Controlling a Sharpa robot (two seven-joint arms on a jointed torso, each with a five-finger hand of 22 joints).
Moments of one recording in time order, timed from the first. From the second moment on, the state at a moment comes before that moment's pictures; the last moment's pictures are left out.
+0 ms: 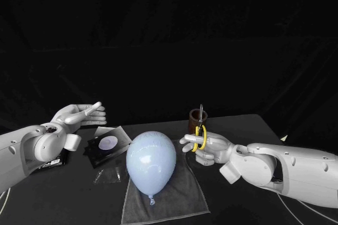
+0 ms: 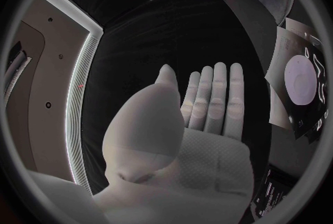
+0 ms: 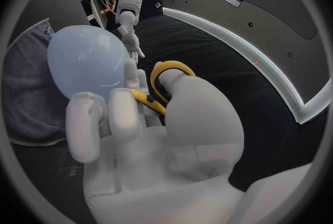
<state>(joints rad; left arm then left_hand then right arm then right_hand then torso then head) 1.25 -0.84 -0.05 1.09 -0.10 -0.05 0.26 1.46 0.00 -0.11 0.29 0.05 0.88 0.19 0.27 0.38 1.15 0.14 0.12 0.07 1.05 0.11 0.21 0.36 0.17 0.95 0.24 0.27 0.10 1.16 -0.96 -0.17 1.63 0.09 0.07 0.26 1.20 -0.17 0.44 0.09 0.05 0.98 0.12 0.22 0.54 1.31 0.10 0.14 0.24 1.46 -0.03 1.28 0.96 0.04 1.46 0.08 1.43 1.31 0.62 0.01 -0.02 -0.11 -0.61</state>
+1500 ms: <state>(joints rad) 1.24 -0.84 -0.06 1.09 -0.11 -0.09 0.24 1.53 0.03 -0.12 0.28 0.05 0.88 0.21 0.25 0.36 1.14 0.15 0.09 0.07 1.04 0.11 0.20 0.36 0.17 0.95 0.24 0.27 0.09 1.13 -0.95 -0.17 1.59 0.00 -0.06 0.18 0.92 0.12 -0.26 0.29 0.05 1.12 0.01 0.97 1.31 1.42 -0.04 0.59 1.20 1.47 -0.13 1.57 1.31 0.03 1.47 -0.01 1.42 1.31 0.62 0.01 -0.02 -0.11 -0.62</state>
